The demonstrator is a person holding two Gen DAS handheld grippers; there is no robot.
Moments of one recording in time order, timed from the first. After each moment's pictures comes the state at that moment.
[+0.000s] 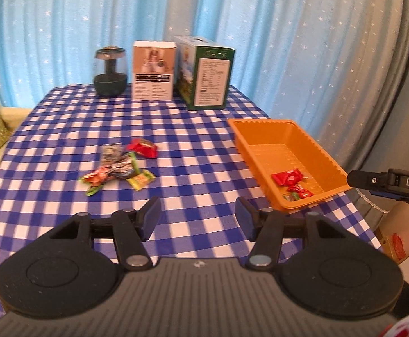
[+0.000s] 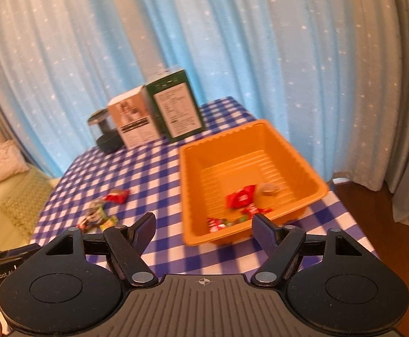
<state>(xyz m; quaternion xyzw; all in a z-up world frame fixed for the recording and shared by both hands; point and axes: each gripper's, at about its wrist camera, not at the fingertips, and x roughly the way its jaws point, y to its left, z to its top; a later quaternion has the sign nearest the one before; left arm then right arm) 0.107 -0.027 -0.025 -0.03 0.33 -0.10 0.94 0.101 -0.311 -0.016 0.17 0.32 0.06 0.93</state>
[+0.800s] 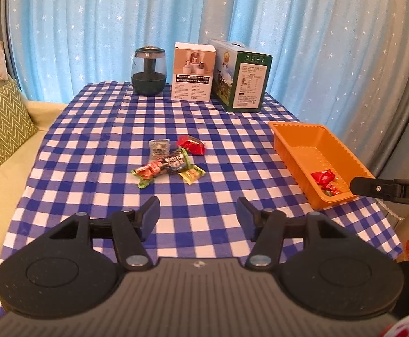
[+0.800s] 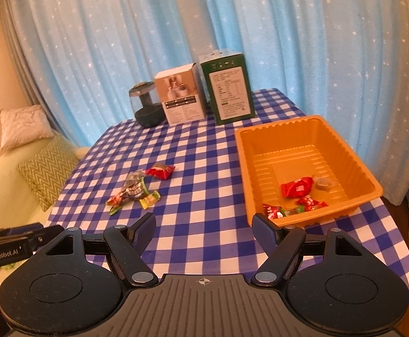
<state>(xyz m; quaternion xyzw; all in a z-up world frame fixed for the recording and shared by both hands) 0.093 0.039 -0.021 -0.04 0.33 -0.06 0.94 0.104 -0.240 -0.016 0.12 0.33 0.12 0.93</state>
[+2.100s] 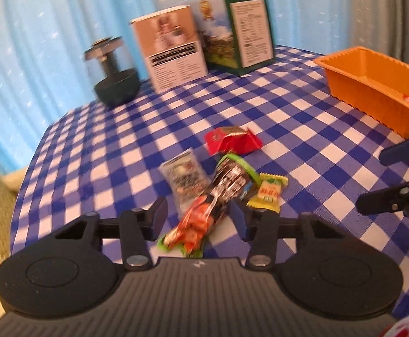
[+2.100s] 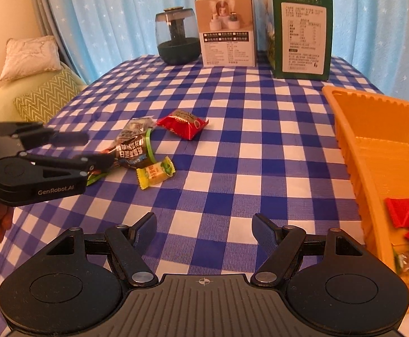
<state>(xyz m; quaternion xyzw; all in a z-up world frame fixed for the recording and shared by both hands) 0.283 0.060 -0.145 0.18 0.32 -0.14 0.92 0.249 -0.133 -0.145 0.02 0.40 0.18 0.90</state>
